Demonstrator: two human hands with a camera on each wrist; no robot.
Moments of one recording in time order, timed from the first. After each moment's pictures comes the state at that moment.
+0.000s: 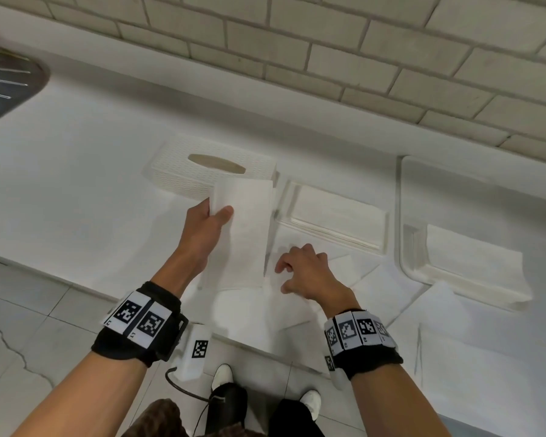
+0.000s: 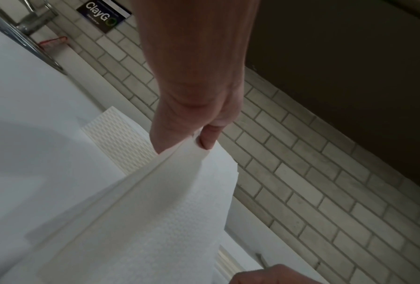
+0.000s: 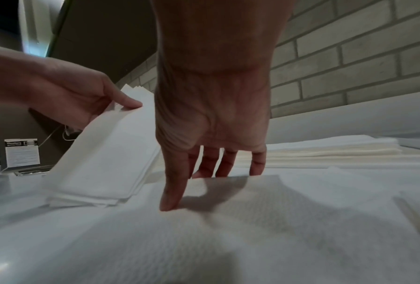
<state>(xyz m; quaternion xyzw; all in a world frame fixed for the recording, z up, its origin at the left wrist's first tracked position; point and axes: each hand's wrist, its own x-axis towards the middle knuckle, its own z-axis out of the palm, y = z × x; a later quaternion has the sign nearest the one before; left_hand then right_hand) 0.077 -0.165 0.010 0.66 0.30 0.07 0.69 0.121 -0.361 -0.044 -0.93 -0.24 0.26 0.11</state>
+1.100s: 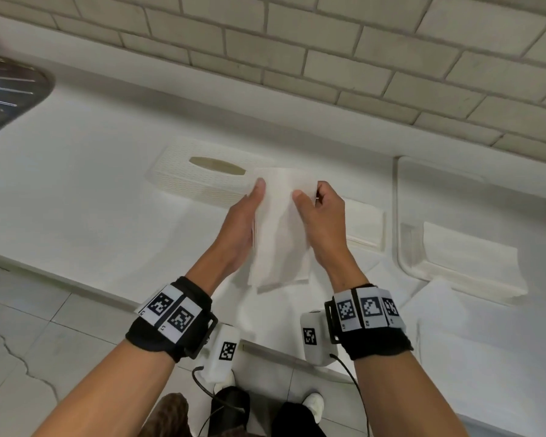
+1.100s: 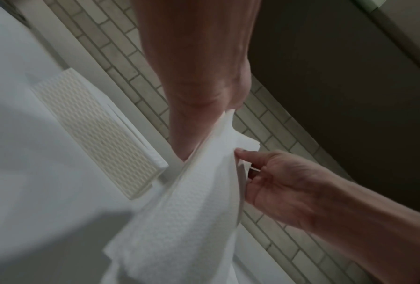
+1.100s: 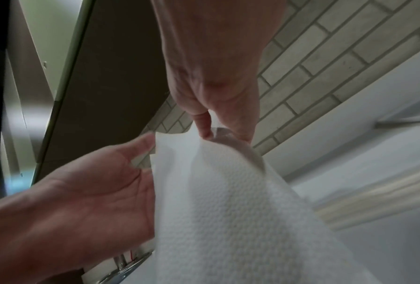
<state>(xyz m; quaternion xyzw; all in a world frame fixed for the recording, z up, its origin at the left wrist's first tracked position) 0.079 -0.214 0.039 0.52 0.14 -0.01 0.84 0.131 -0.338 0.043 -0.77 -0.02 0.04 0.63</state>
